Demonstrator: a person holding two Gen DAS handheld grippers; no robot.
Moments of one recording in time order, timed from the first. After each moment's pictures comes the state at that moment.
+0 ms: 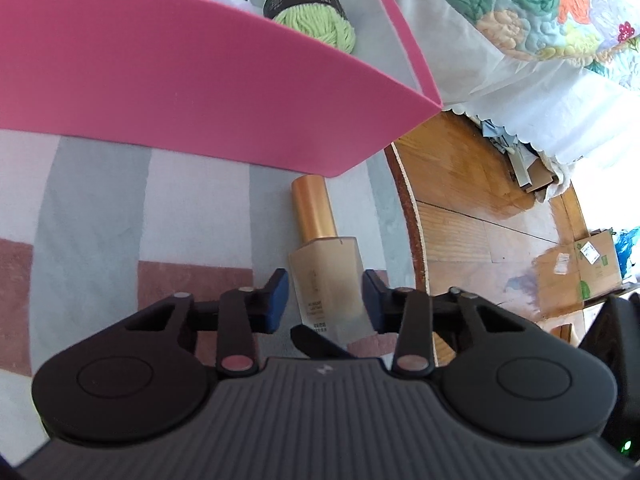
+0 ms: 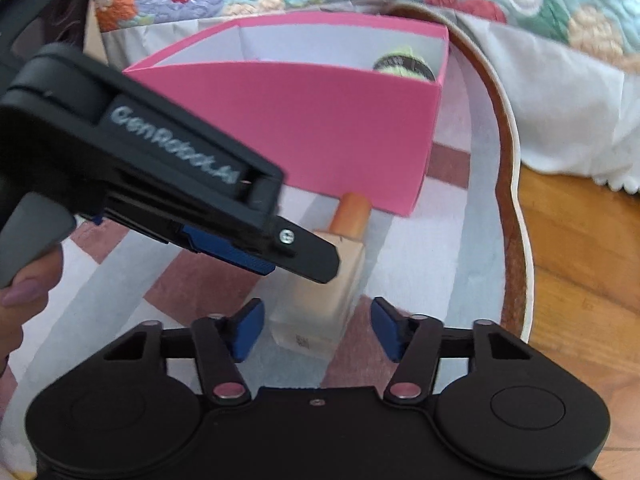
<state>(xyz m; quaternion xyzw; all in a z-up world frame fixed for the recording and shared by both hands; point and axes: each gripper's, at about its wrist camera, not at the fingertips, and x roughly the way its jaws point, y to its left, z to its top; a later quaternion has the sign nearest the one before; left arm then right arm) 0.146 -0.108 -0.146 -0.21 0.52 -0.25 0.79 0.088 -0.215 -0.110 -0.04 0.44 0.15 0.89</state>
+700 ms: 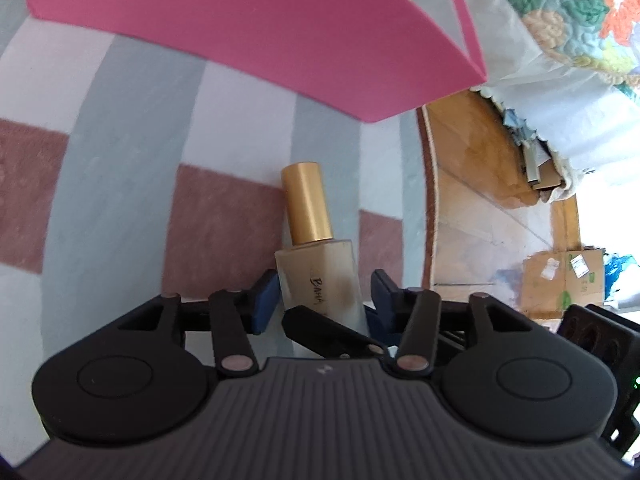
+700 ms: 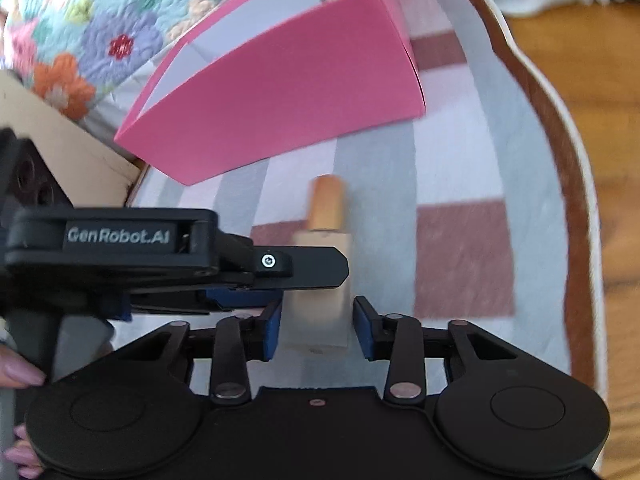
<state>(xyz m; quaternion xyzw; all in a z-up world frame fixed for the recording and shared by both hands) 0.128 -0.089 -0.160 -0.26 0.60 -0.22 0.73 0.066 -0.225 -0.119 0.21 0.50 0.16 0.82</state>
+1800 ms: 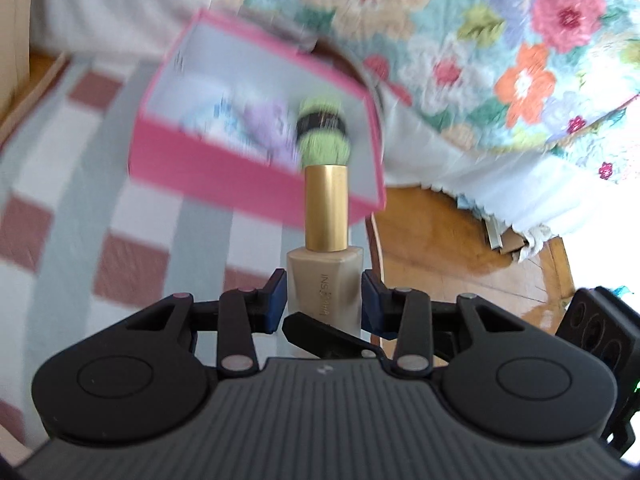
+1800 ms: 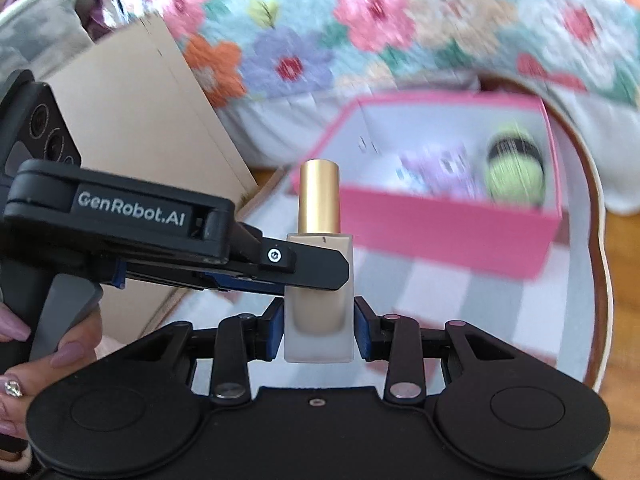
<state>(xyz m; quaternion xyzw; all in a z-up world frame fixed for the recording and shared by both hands) 0.083 -0.005 0.000 -0.25 0.47 -0.19 0.83 0.070 -0.154 0.021 0.07 0.40 0.28 0.87</state>
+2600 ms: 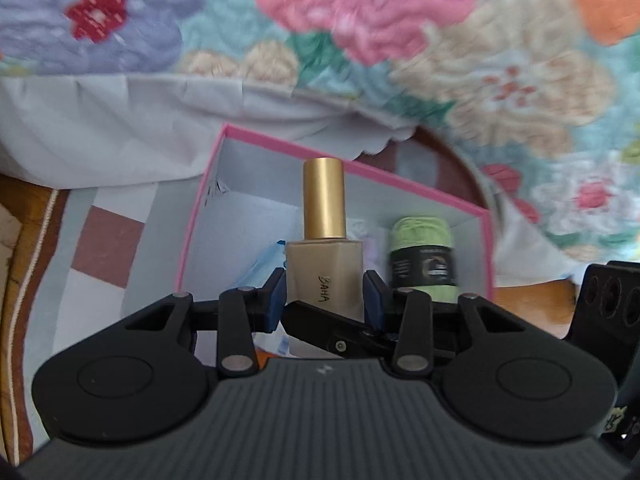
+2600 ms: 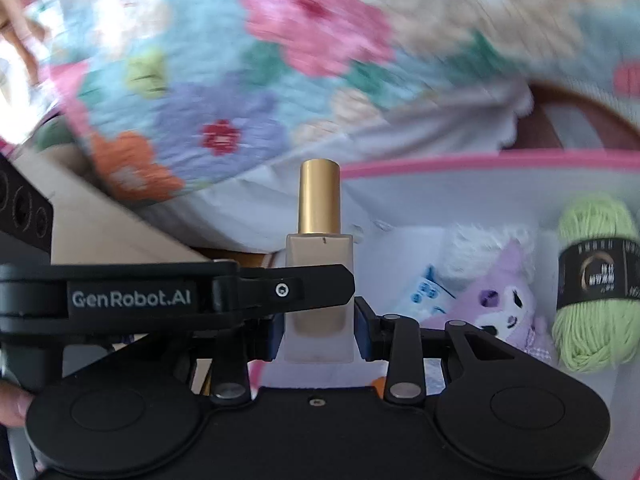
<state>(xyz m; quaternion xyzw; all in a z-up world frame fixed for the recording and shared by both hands) 0.324 0.007 -0.022 -0.19 0.53 -0.09 0.82 0.323 -0.139 -0.029 0.21 0.50 0.28 0.79</state>
